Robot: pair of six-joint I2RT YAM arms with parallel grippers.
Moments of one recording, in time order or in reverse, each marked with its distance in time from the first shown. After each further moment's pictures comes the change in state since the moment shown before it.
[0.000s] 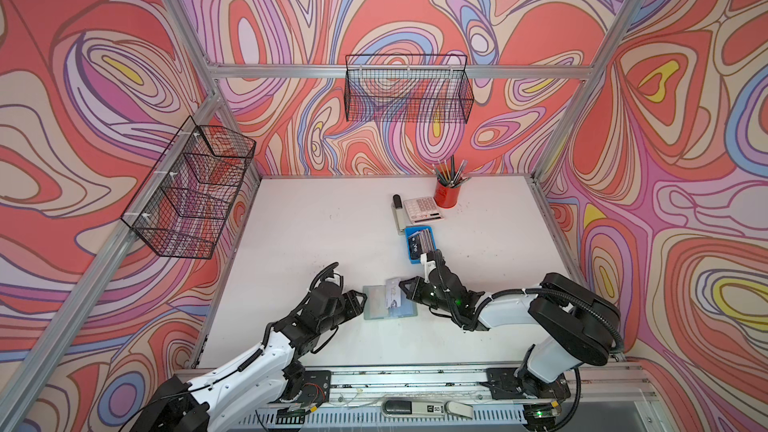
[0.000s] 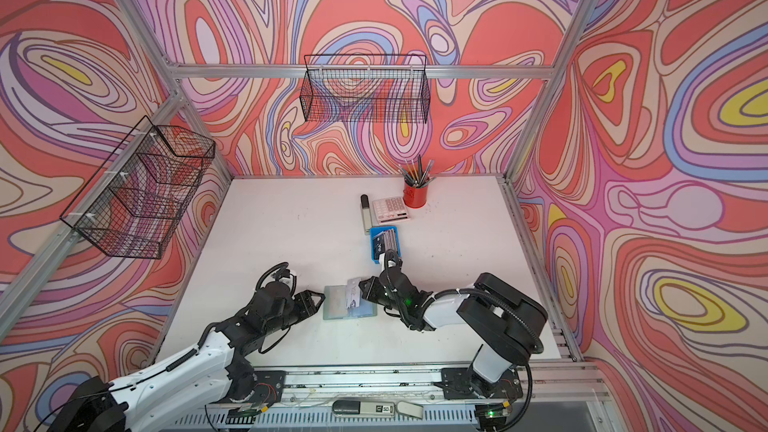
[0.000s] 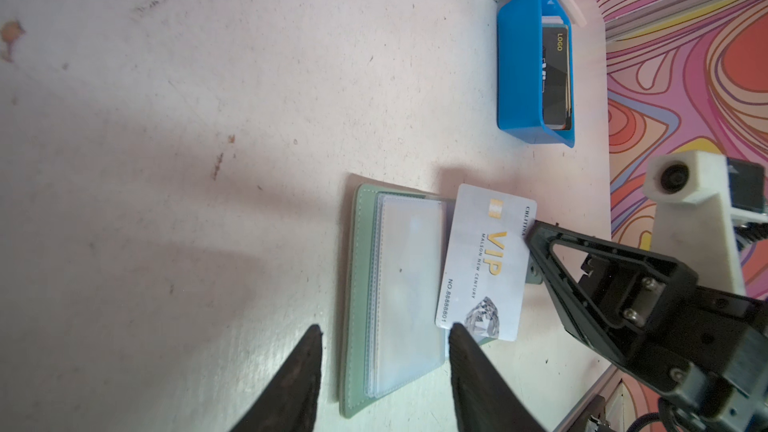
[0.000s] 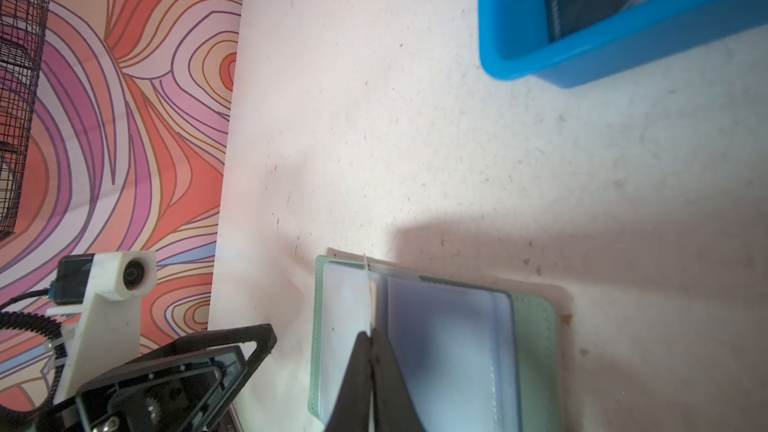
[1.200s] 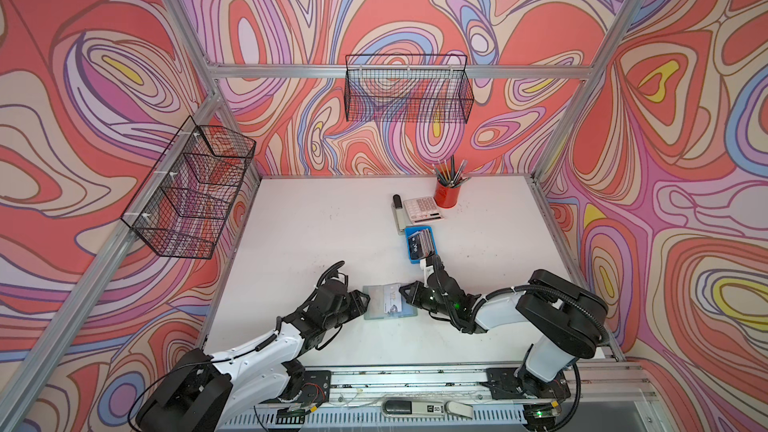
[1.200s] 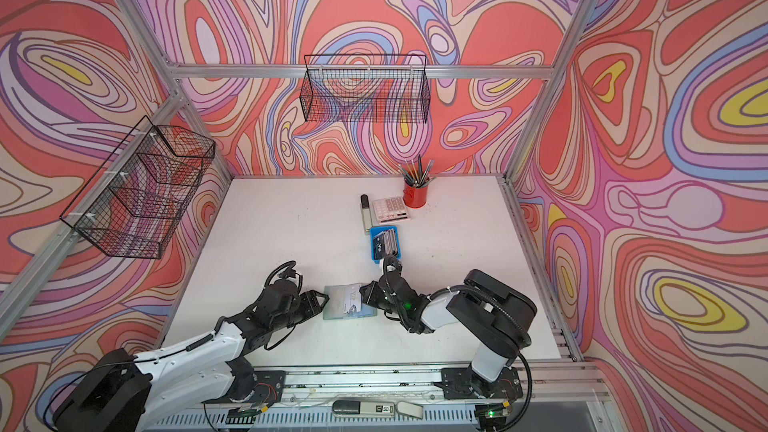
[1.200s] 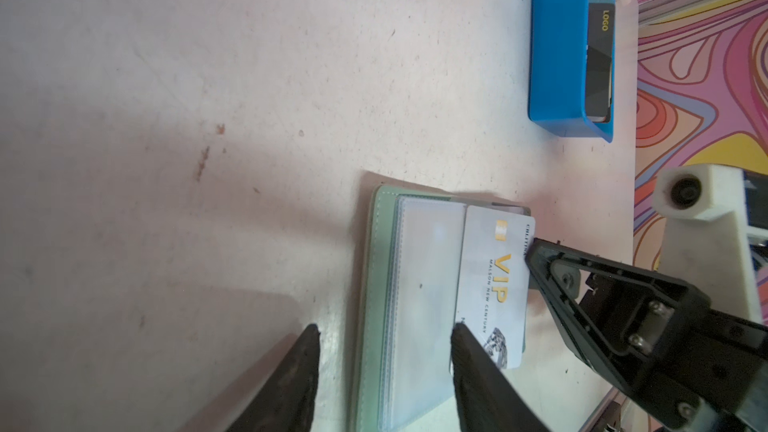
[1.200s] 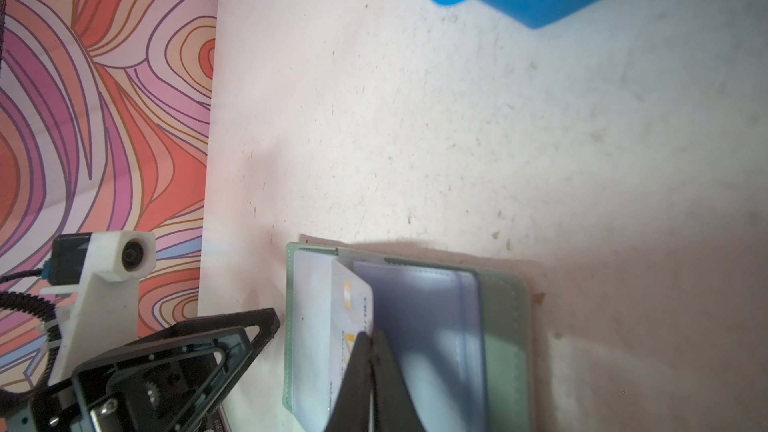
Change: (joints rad) left arm 0.000 0.172 0.000 0.123 0.023 -0.003; right arm 0.013 0.074 -0.024 0.068 -0.014 0.028
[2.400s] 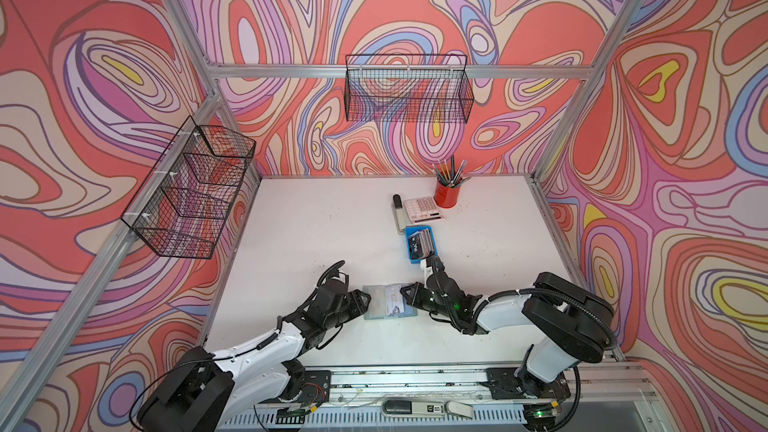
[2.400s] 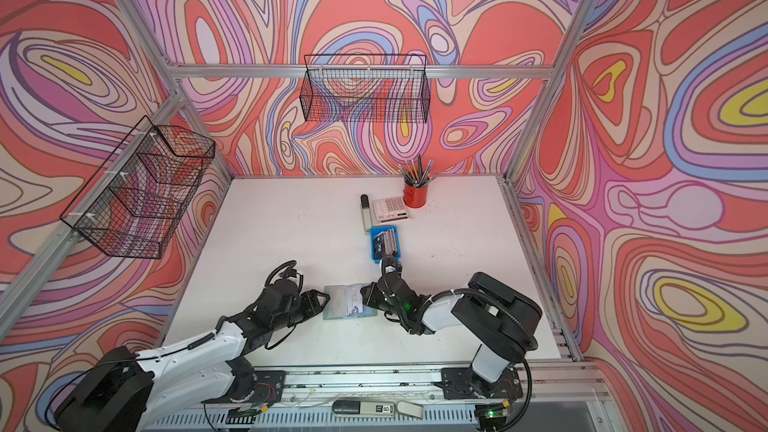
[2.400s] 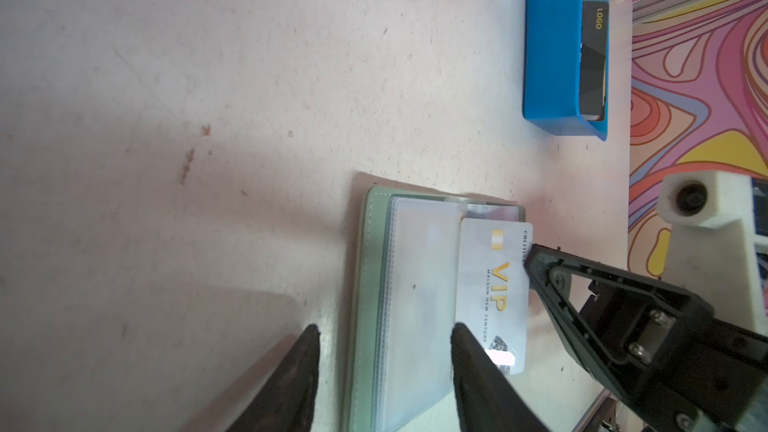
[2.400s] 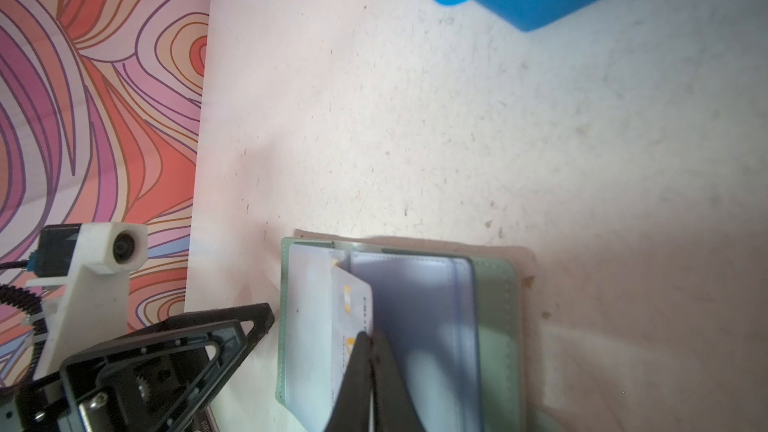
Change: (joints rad) left arm 0.000 0.005 0.000 0.013 0.007 0.000; right arm 0.015 -0.044 0.001 -0.067 0.039 -0.021
